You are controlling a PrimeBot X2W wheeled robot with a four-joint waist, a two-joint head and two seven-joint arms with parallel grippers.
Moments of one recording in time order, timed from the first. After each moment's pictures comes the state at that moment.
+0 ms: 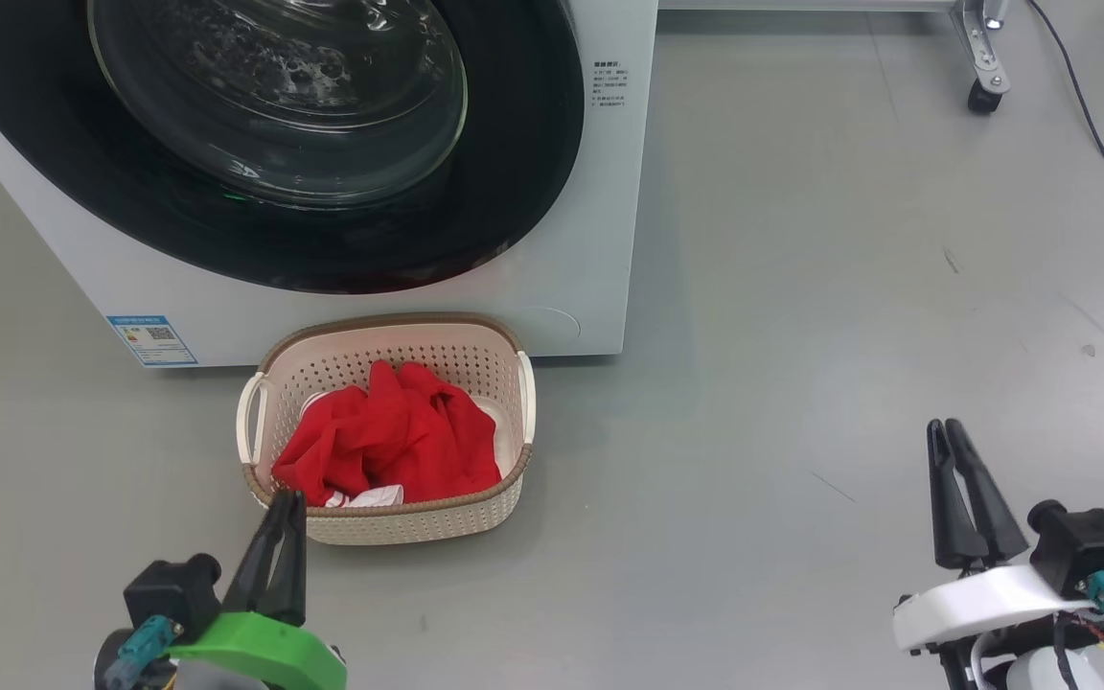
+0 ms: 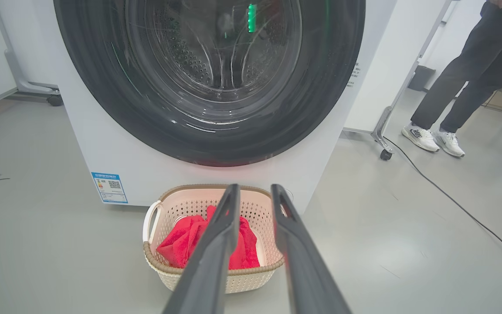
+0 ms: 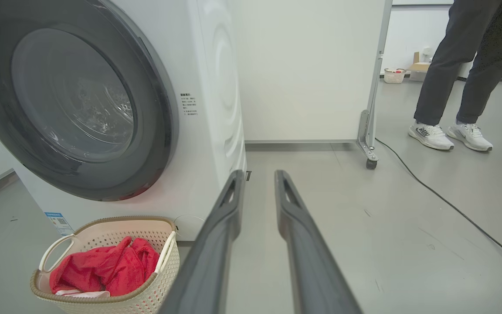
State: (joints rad) left arm -0.07 0.06 -0.20 0.34 -0.48 -0.12 -0.25; right arm 0.04 -0.08 0.06 0.11 0.26 0.02 -0.25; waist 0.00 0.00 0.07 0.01
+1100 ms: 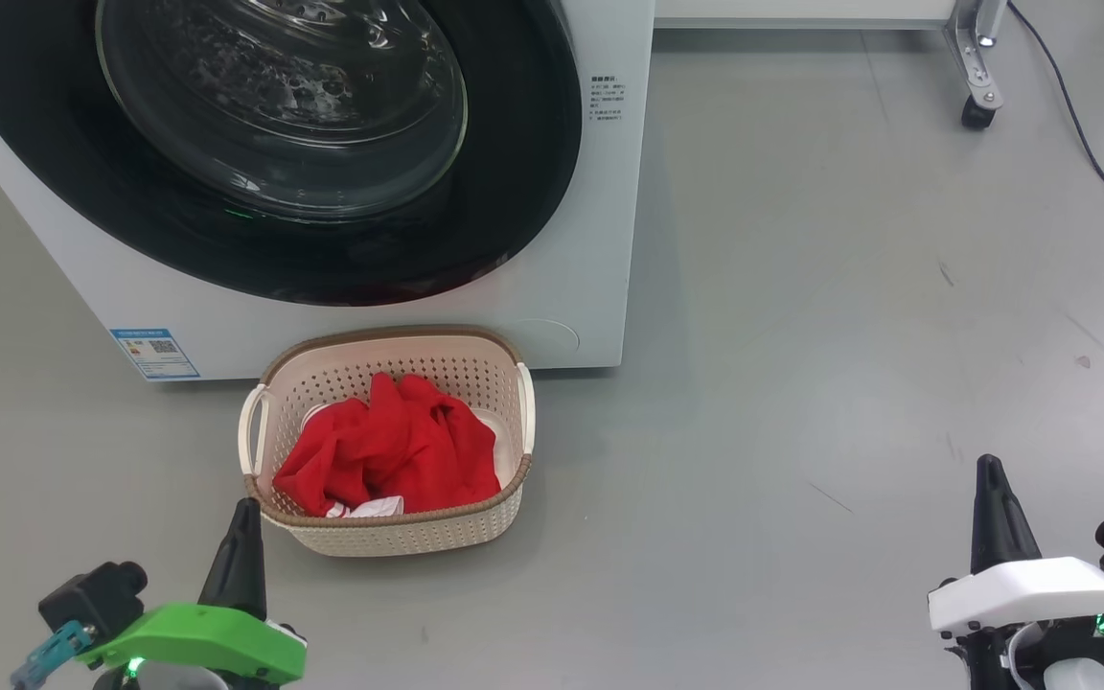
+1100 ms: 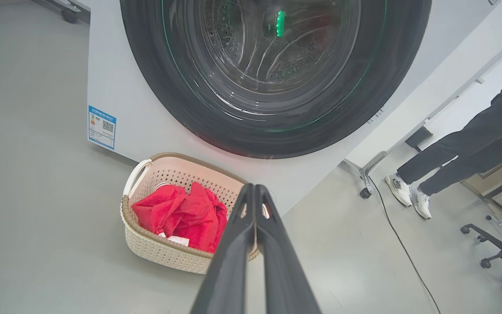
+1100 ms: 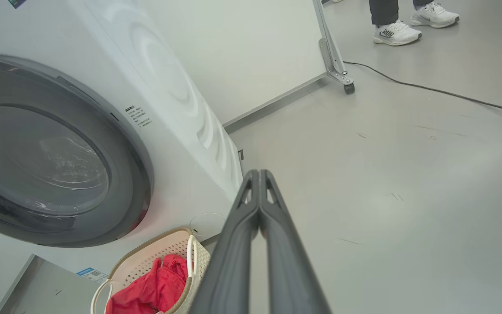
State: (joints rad) left arm -0.05 0.05 -0.14 0.33 -0.81 -0.12 -0.16; right arm 0.05 -0.06 0.02 0.17 0.66 0.05 -0.16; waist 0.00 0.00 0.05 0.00
